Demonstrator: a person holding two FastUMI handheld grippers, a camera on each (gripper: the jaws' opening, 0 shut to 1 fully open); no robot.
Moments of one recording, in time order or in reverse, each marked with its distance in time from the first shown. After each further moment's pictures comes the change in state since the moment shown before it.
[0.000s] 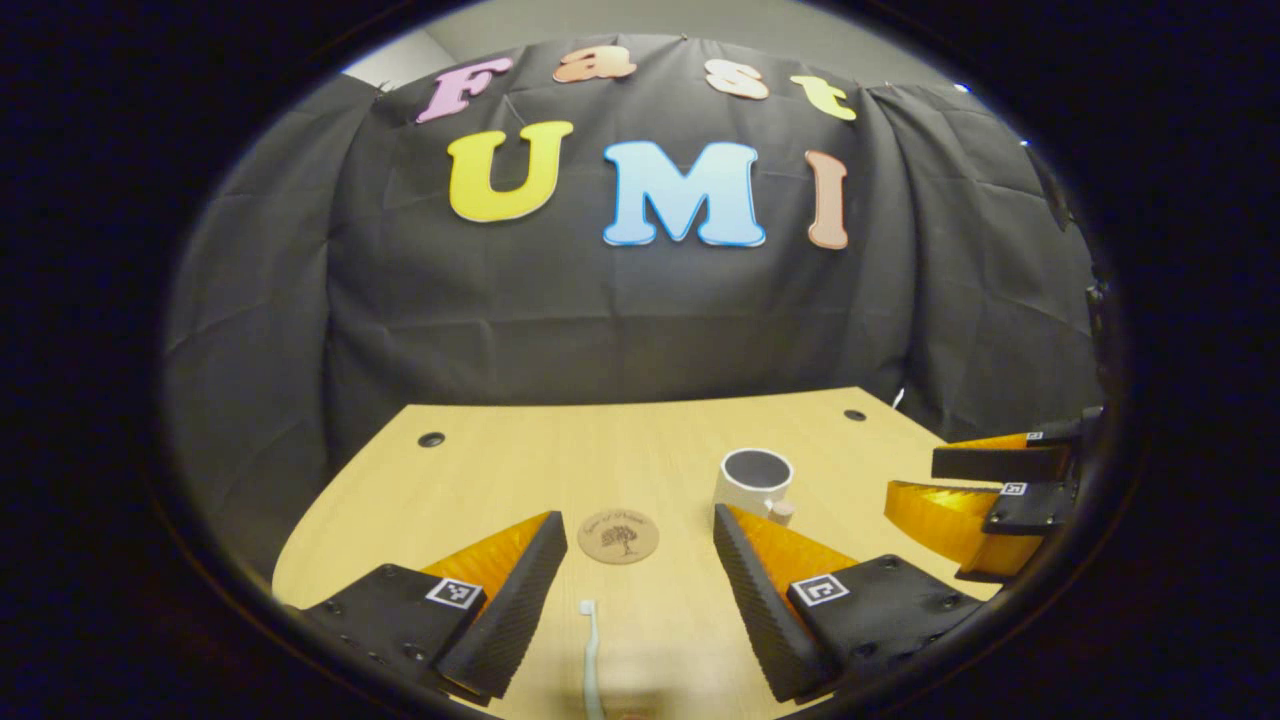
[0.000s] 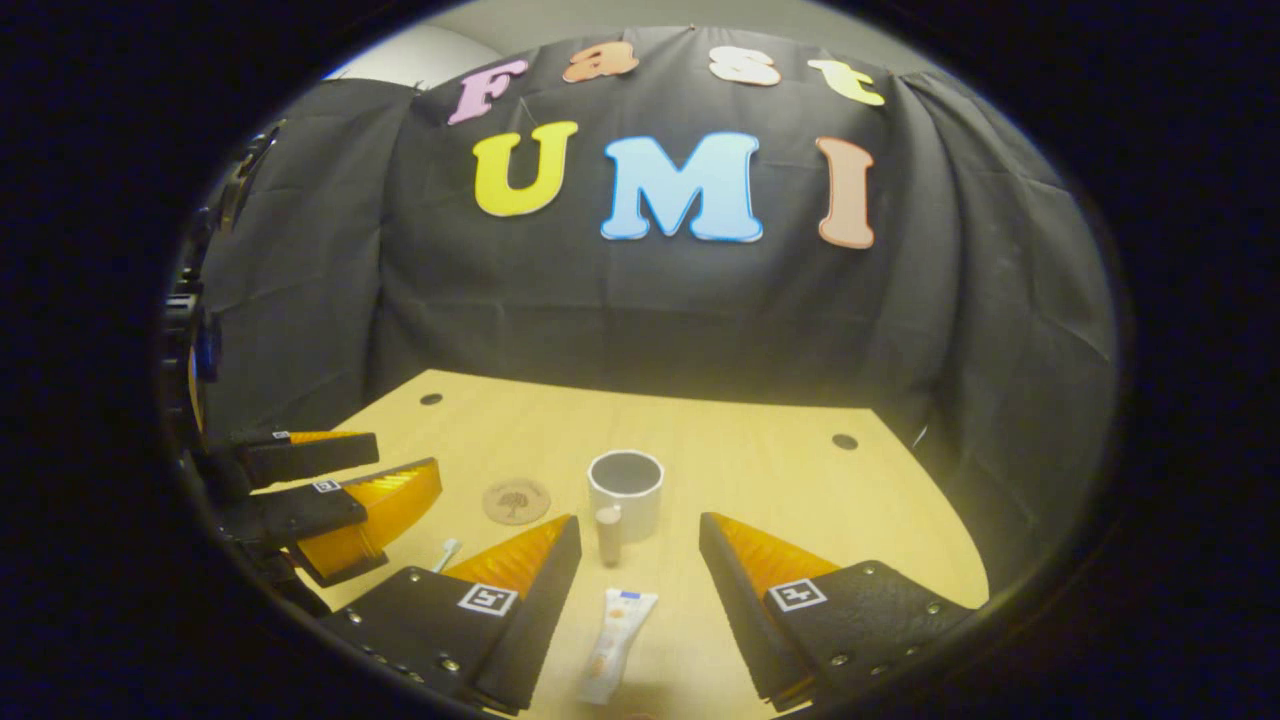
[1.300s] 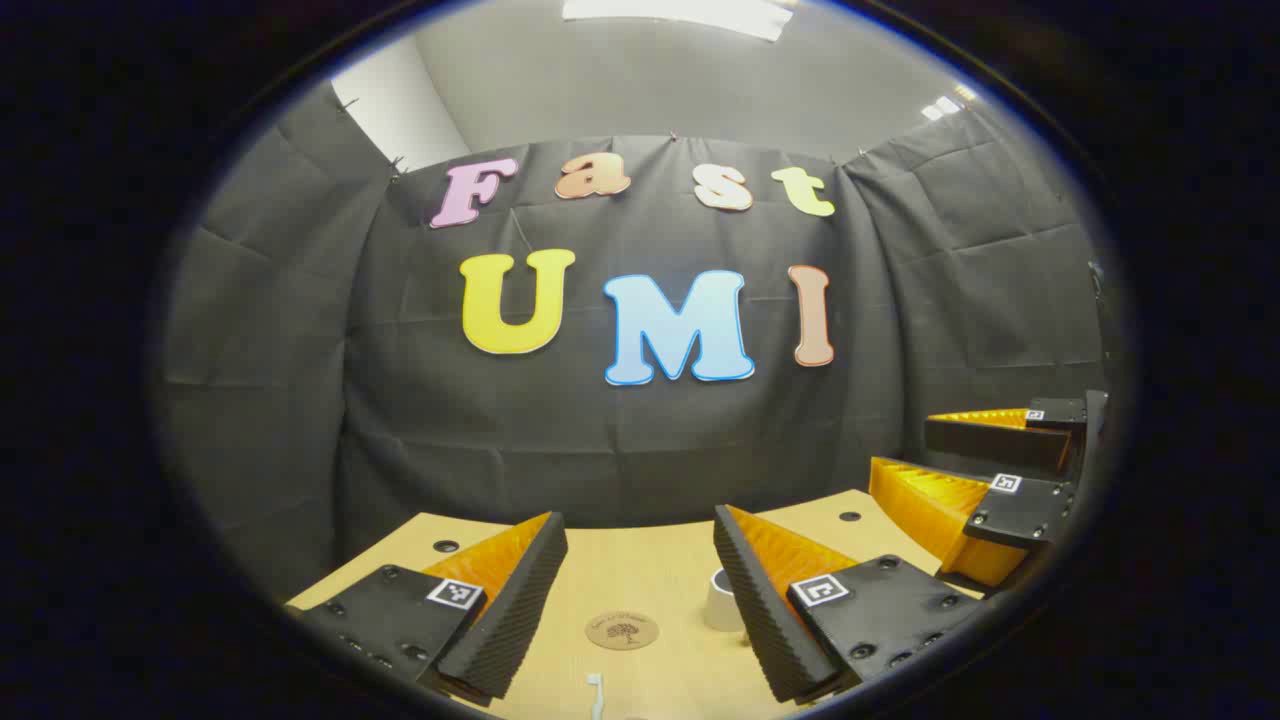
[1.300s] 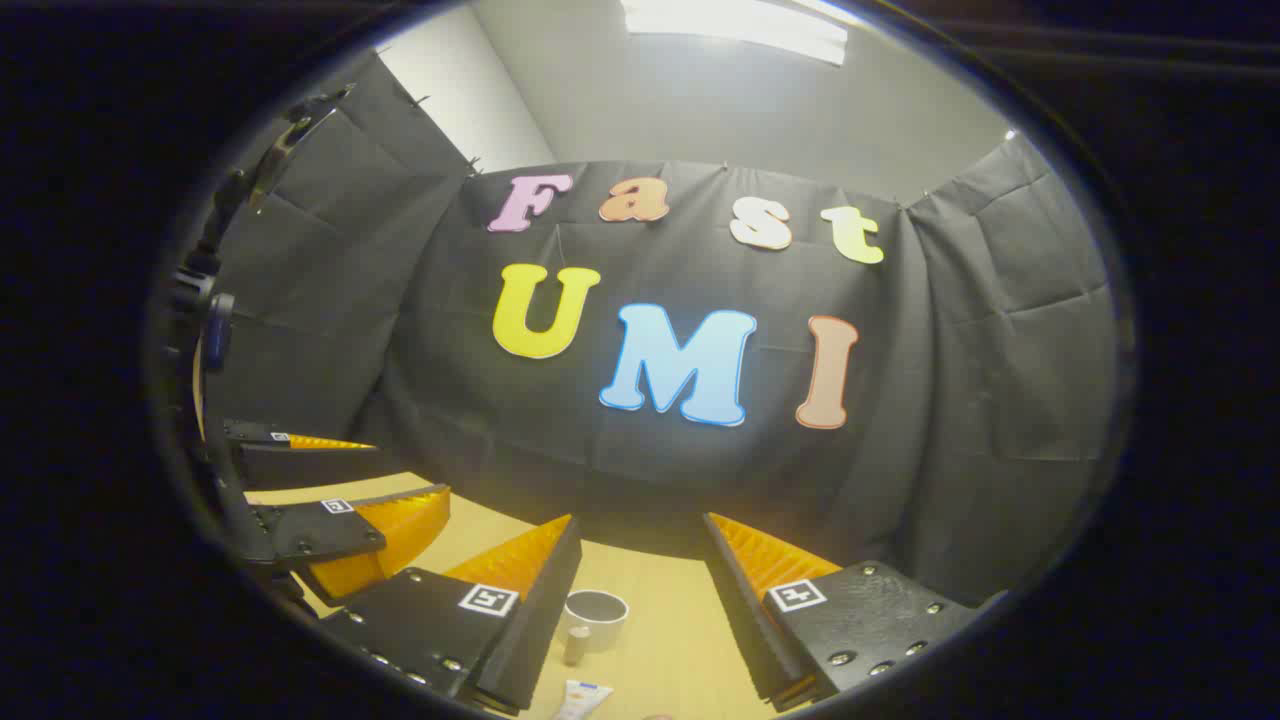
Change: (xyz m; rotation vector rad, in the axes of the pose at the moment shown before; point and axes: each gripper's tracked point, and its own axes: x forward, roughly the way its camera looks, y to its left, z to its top) left arm -0.065 -0.020 0.111 0.037 -0.436 -0.006; right arm -0.069 0.004 0.118 -0.178 -0.537 -0.094
